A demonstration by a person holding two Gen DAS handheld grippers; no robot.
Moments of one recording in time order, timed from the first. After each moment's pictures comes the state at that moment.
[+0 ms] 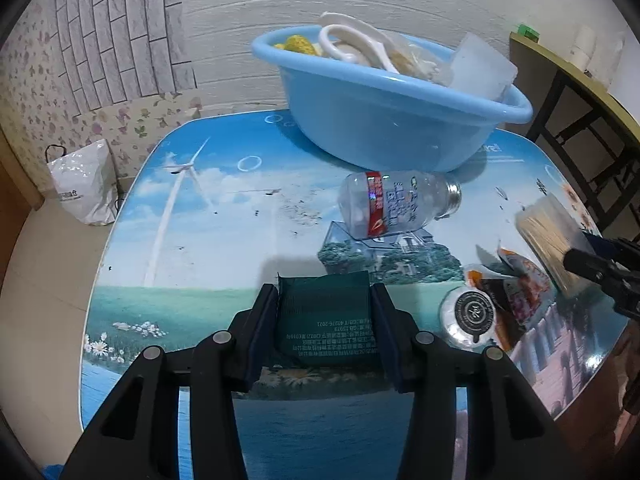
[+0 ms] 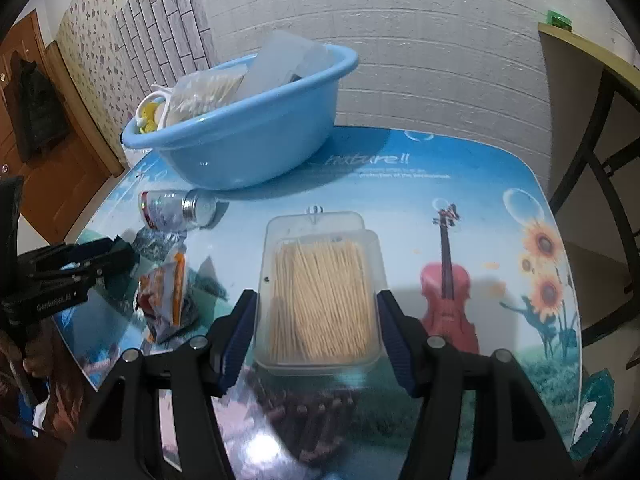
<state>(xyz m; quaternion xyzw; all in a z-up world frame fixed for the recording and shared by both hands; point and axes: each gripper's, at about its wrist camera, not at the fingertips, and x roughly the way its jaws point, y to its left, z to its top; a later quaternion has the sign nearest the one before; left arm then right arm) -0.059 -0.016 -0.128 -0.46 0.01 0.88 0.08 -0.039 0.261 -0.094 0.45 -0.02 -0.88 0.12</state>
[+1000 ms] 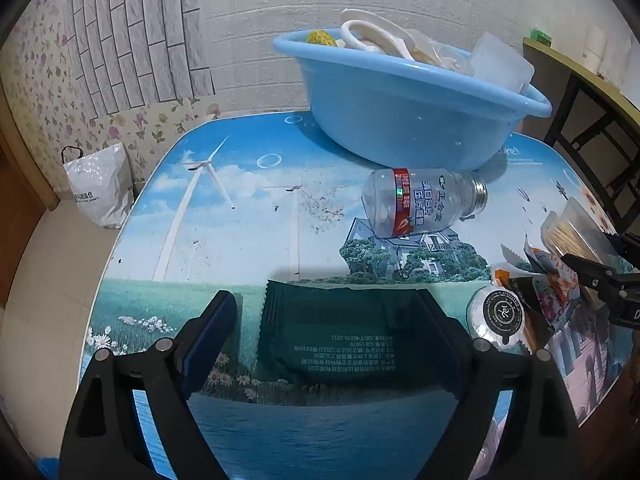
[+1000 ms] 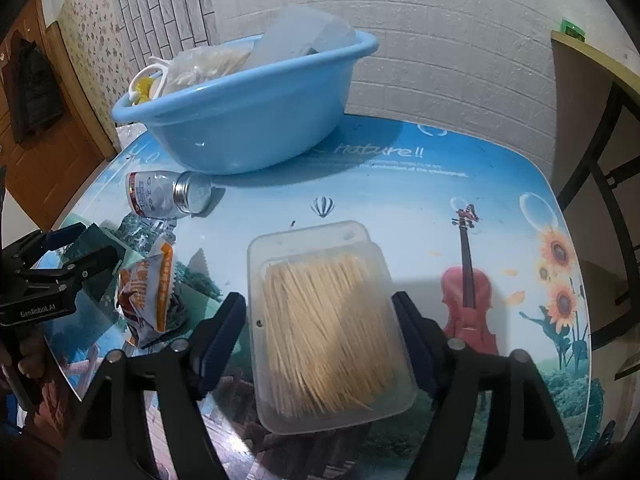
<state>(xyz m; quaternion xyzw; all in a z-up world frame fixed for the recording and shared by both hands) -0.055 -0.018 -0.139 -0.44 0.02 0.90 0.05 -0.054 0.240 -0.108 0.45 0.01 -0.88 0.11</state>
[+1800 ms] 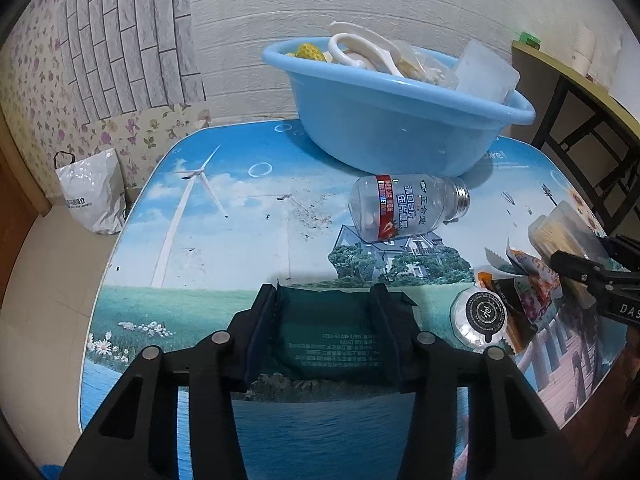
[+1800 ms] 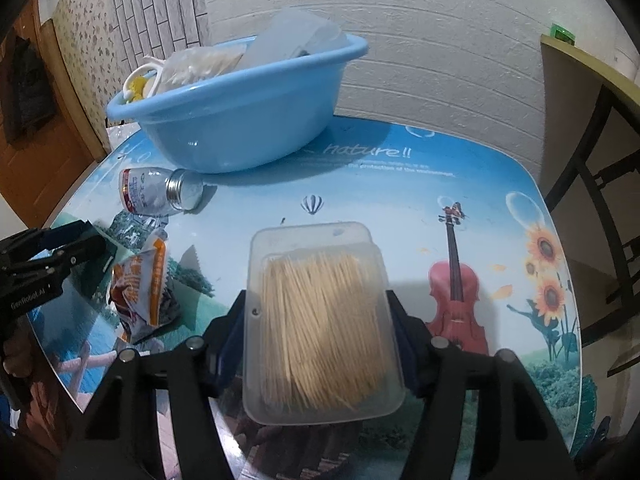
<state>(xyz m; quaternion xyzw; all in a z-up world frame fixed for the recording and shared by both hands) -0.054 -0.019 -0.131 -0.44 0.02 0.90 0.07 -0.047 0.242 -0.105 0.45 0.02 -0.89 0.09</state>
